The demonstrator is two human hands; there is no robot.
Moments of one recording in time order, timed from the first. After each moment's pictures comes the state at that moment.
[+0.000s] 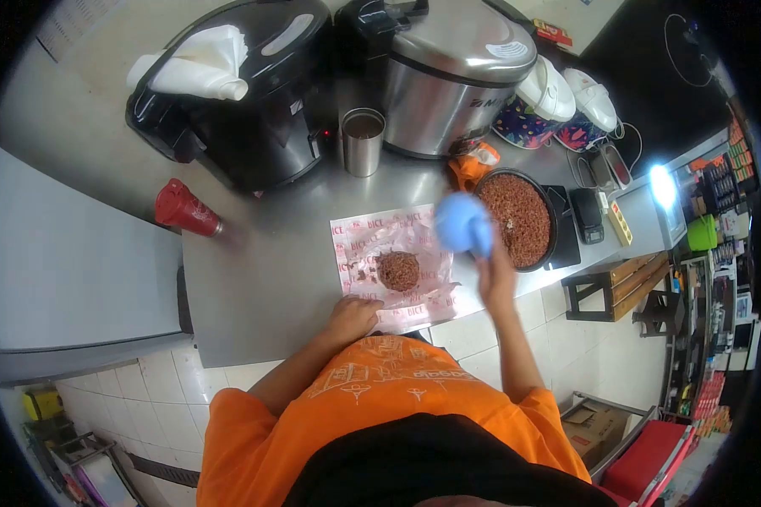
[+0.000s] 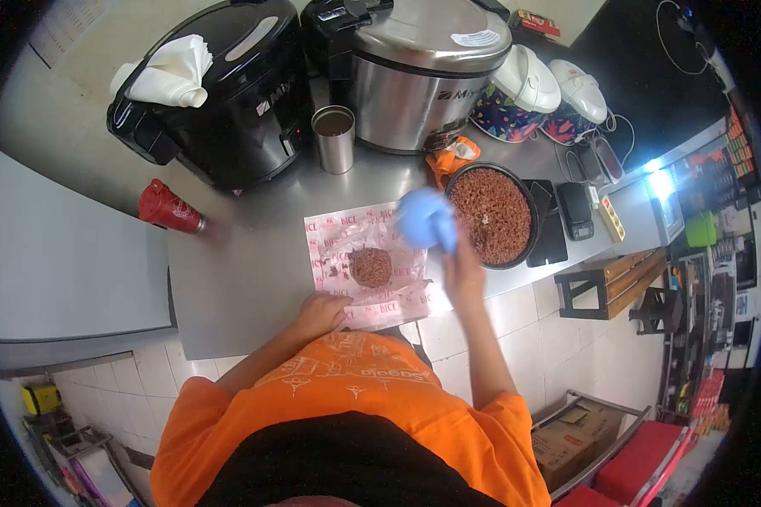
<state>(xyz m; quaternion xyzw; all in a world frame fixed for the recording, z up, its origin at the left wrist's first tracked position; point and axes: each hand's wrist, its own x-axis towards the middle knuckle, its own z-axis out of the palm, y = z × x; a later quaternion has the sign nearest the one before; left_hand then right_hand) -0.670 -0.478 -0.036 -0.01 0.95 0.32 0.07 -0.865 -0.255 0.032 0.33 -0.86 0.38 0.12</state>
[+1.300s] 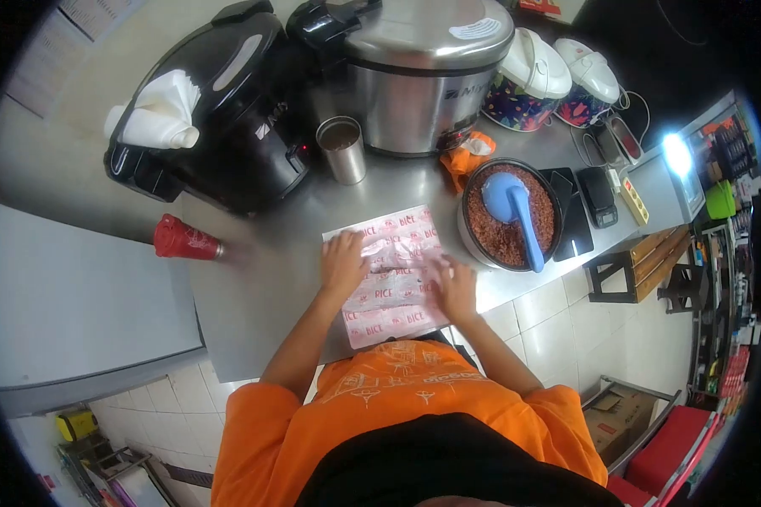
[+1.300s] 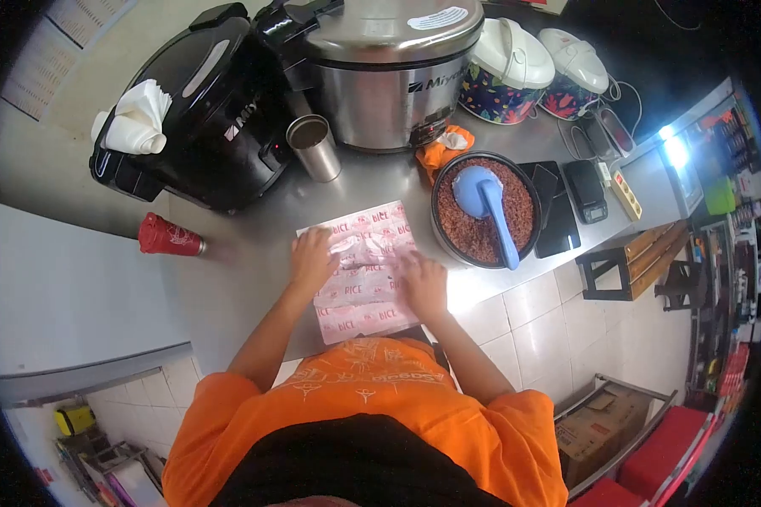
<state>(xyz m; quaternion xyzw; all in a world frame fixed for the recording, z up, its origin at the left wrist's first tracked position) -0.775 -0.517 -0.036 -0.14 0.96 0.16 -0.15 -0.841 -0.276 -0.044 0.39 -0.88 0.23 0.14</state>
